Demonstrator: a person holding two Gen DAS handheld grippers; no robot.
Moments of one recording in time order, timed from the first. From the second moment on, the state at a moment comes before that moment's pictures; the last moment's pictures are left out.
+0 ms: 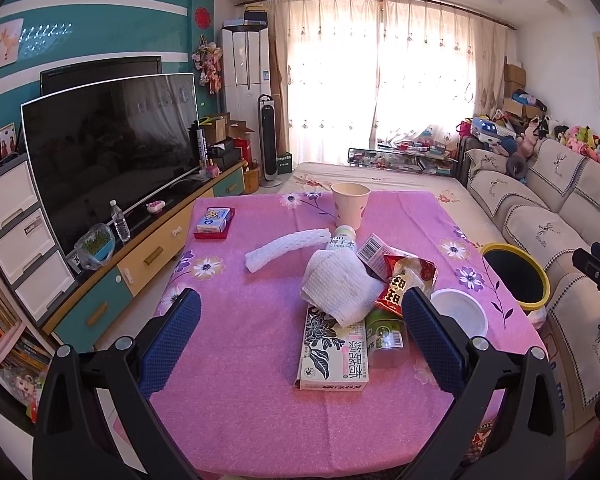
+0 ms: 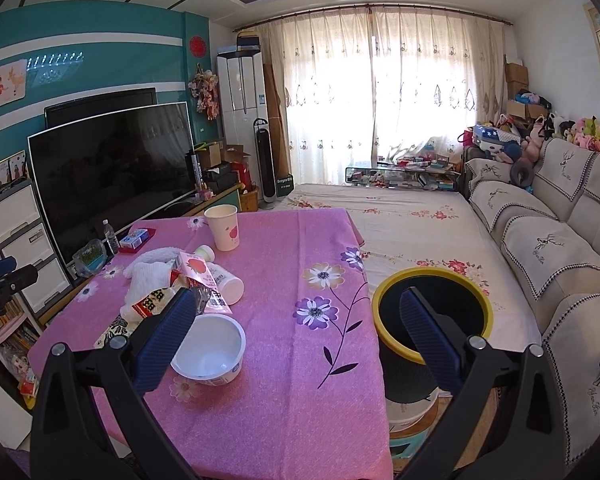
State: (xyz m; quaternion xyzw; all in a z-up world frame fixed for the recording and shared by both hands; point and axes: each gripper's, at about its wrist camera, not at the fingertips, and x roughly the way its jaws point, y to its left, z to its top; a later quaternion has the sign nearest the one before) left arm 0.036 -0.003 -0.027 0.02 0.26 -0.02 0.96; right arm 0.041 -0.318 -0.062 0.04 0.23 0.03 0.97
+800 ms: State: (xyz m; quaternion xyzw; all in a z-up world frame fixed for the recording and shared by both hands) left arm 0.108 0.000 -0.068 0.01 0.32 -0.04 0.95; right arm 0.191 -0.253 -0.177 0.01 0.50 0.13 0.86
